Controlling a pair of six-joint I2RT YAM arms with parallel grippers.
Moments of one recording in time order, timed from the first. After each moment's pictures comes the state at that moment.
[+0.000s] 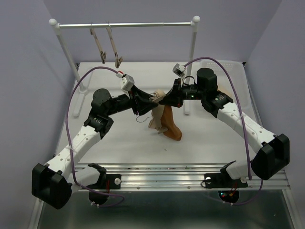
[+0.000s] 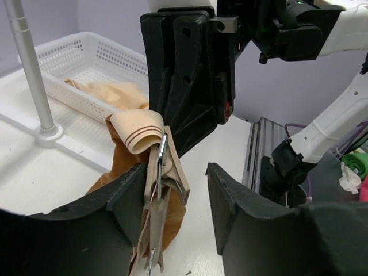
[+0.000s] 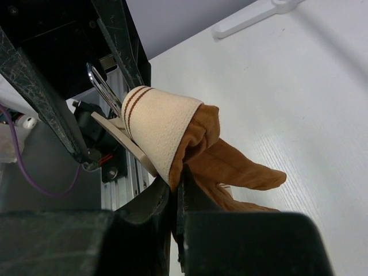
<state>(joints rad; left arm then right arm) -0.46 1.07 0.83 0.40 0.79 -0.38 0.52 1.39 1.22 -0.06 -0.89 0.21</state>
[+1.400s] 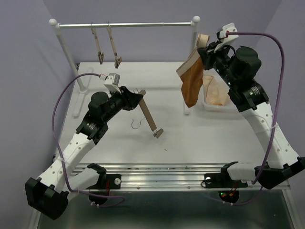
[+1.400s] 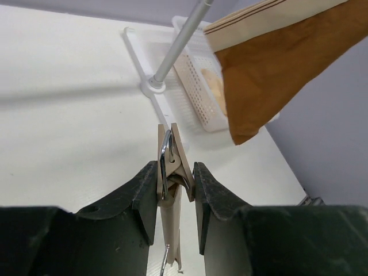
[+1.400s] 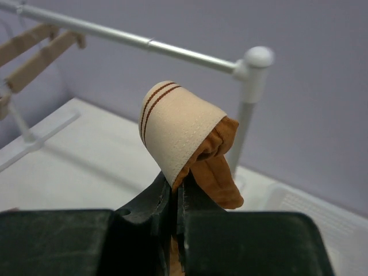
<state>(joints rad) -0.46 0.94 0.83 0.03 0.22 -0.53 0.42 1.28 1.60 -0.25 -0.06 -0.04</state>
